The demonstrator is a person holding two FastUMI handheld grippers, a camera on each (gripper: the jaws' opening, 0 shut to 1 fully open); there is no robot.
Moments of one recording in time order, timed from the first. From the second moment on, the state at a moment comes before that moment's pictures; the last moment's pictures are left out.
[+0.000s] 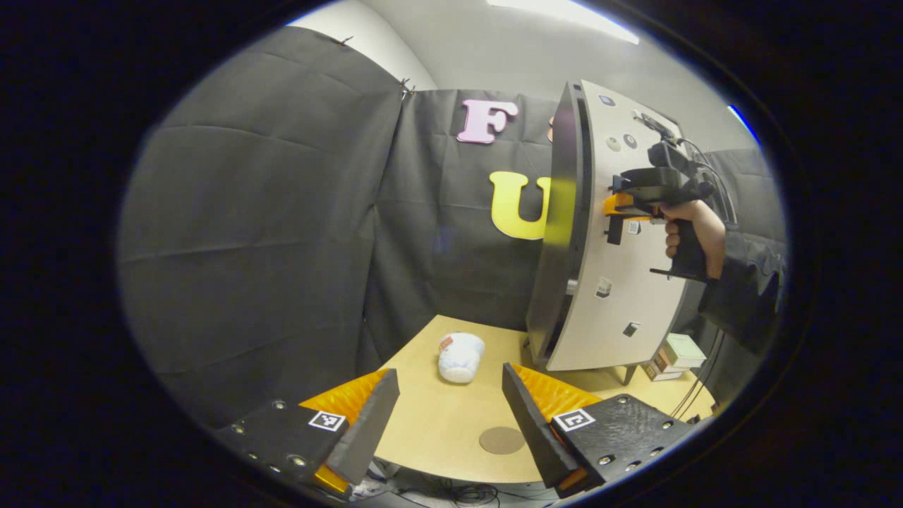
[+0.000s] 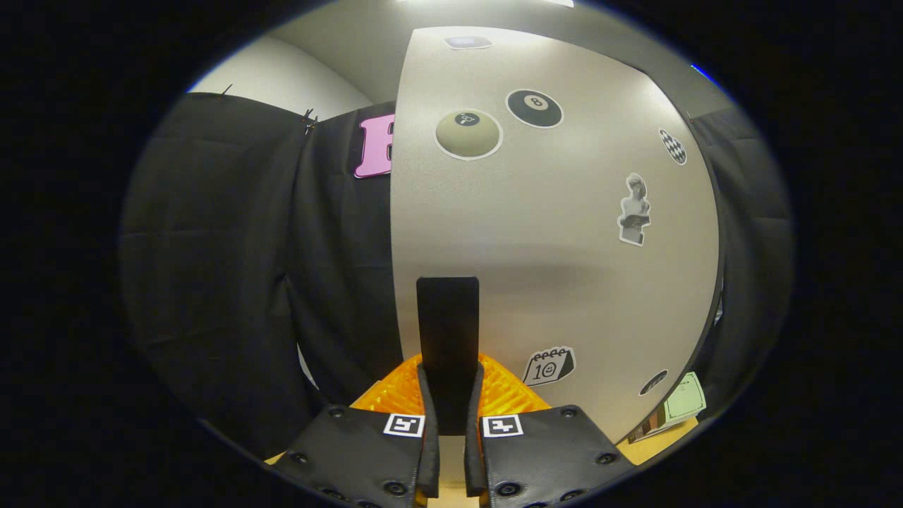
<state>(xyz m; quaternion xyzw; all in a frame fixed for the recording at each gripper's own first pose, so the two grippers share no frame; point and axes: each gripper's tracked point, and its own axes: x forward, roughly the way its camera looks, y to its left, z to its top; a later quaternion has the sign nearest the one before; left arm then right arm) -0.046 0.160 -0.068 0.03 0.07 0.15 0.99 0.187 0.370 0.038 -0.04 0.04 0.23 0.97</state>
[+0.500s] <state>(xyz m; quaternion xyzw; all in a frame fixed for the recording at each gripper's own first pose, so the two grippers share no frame) -0.052 0.100 -0.087 0.05 0.08 0.10 0.99 0.132 0.316 0.039 -0.02 0.06 0.30 0.95</state>
